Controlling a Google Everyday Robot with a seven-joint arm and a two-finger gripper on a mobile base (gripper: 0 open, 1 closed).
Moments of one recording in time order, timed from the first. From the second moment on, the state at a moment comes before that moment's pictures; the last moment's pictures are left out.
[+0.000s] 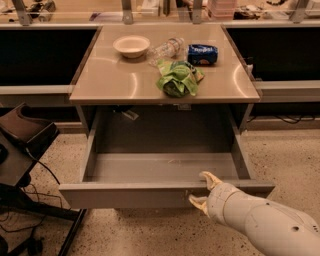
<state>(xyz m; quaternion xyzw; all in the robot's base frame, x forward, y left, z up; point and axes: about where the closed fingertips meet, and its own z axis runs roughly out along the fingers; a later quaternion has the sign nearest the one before) 0.437 -0.118 0.651 -0.49 0.76 -0.01 0.41</state>
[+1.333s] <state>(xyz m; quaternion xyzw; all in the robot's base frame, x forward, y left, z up) 0.433 -0.118 0.650 -0.49 0.77 -0.01 0.41</state>
